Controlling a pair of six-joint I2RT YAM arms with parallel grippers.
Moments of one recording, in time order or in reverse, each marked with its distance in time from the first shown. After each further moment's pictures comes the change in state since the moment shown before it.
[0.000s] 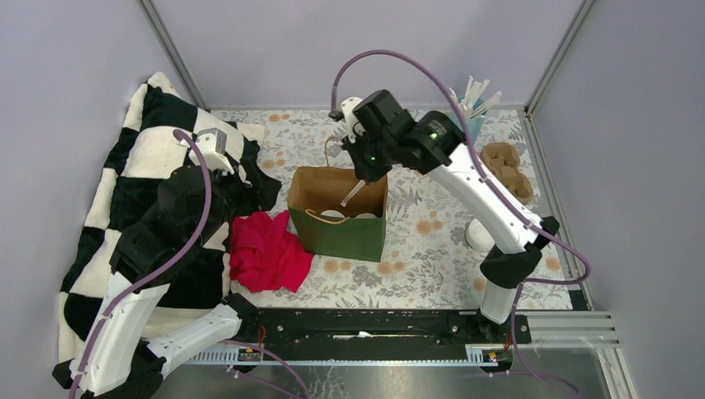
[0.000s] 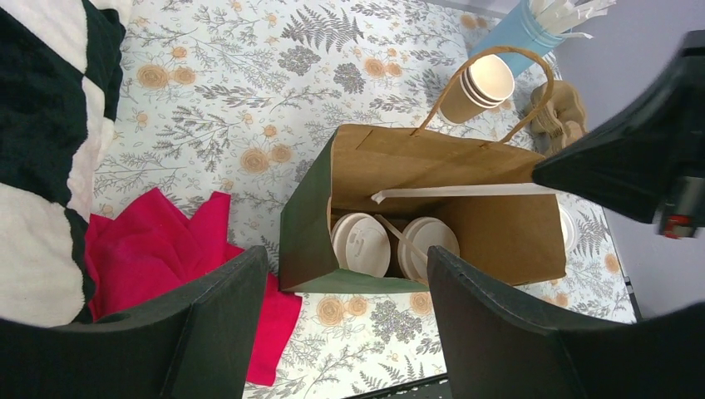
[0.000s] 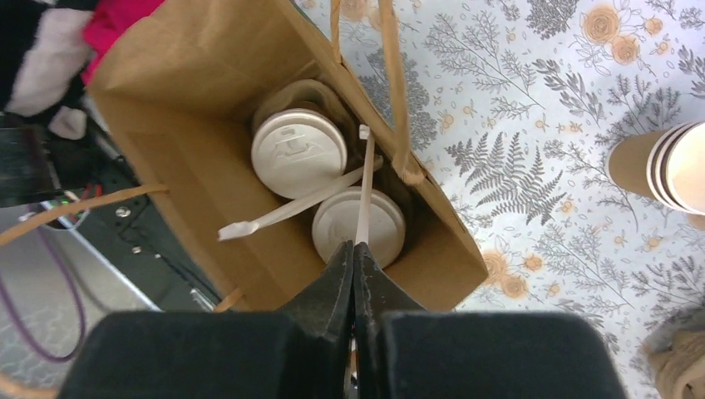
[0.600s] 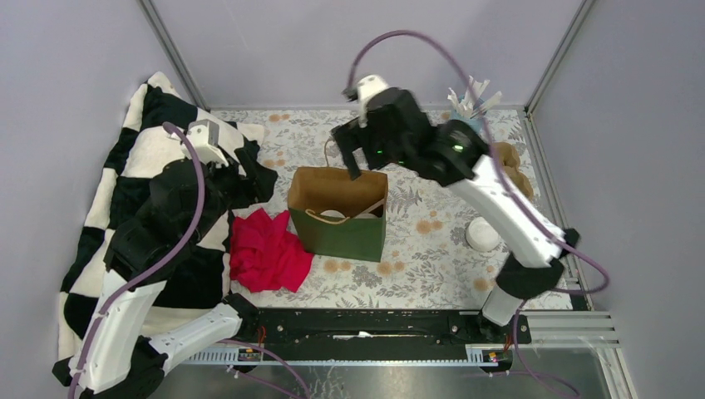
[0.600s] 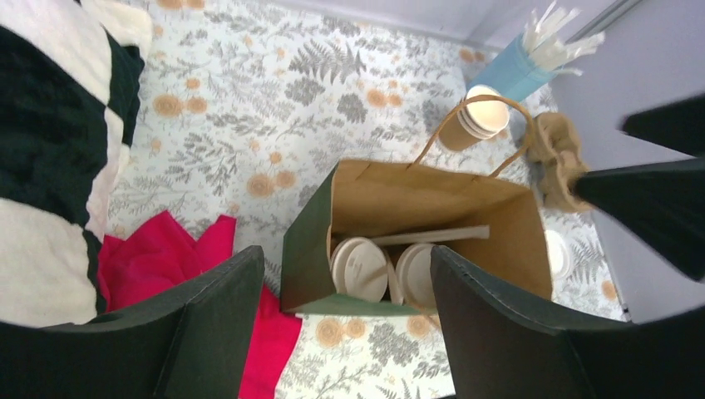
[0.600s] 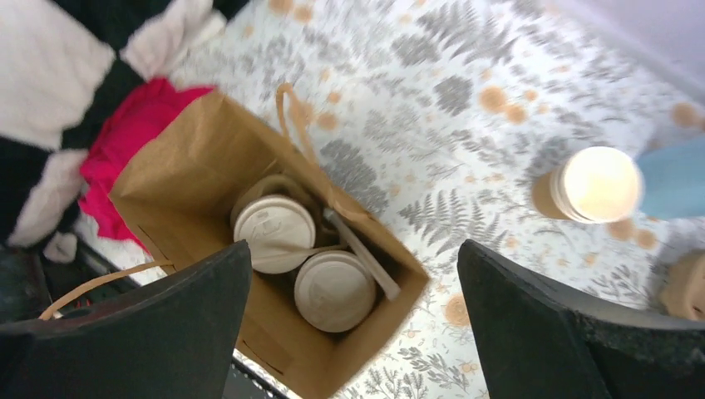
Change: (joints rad) left arm 0.000 0.026 0.055 0.000 -0.042 0.008; right arm 0.061 -0.053 -0.035 0.163 0.250 0.063
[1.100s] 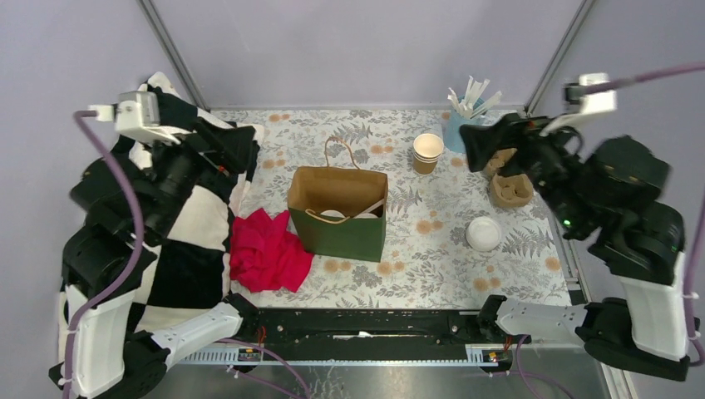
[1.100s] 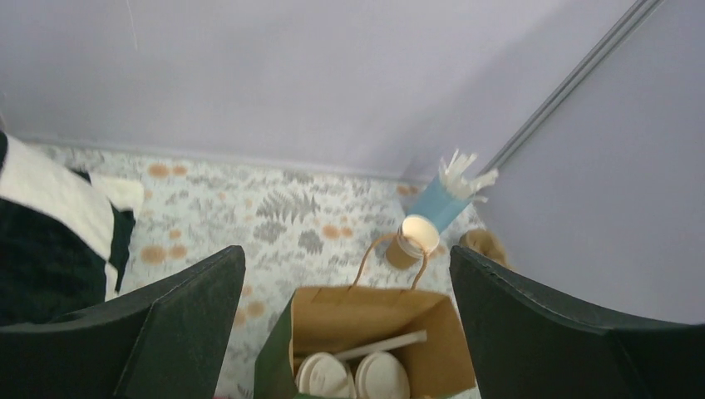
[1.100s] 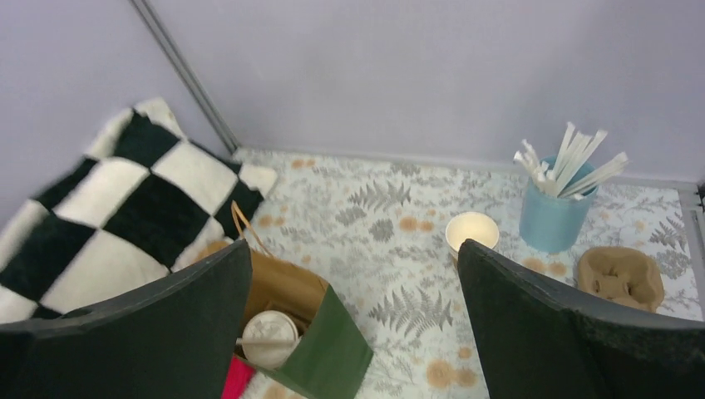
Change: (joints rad) left arm 0.000 0.060 0.267 0.146 -0.029 0.111; right arm 0.000 -0.644 -0.280 0.214 0.330 0.056
